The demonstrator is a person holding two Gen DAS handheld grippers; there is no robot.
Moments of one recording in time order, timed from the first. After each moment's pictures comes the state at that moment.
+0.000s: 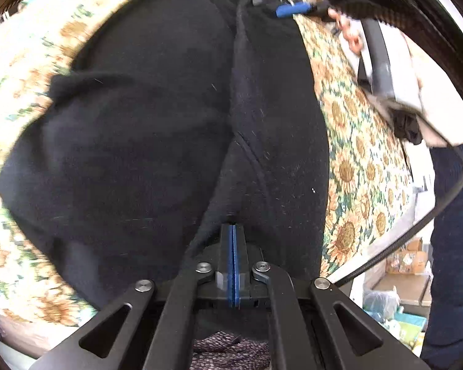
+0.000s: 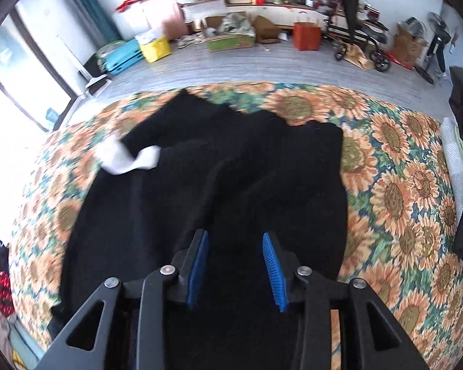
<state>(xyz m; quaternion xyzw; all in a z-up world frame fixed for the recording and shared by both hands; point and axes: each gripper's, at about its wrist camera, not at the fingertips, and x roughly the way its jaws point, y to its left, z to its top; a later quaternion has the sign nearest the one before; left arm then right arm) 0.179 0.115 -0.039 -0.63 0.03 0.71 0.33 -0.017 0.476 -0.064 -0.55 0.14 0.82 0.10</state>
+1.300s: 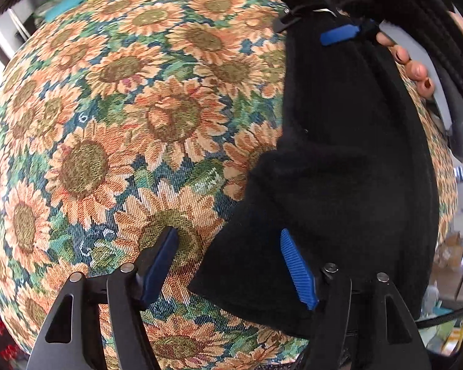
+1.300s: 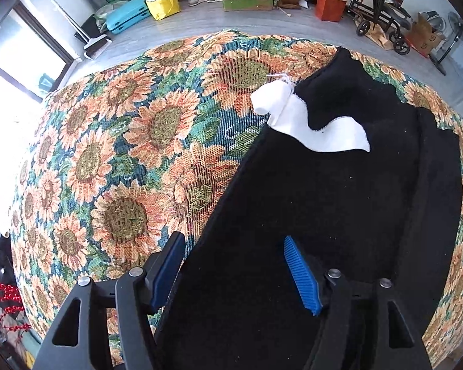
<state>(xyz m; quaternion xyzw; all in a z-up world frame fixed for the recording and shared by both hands) 0.018 0.088 -0.073 -0.63 0.11 0.71 0.28 -0.110 0.335 -0.114 -0.63 0.14 0.76 0.10</state>
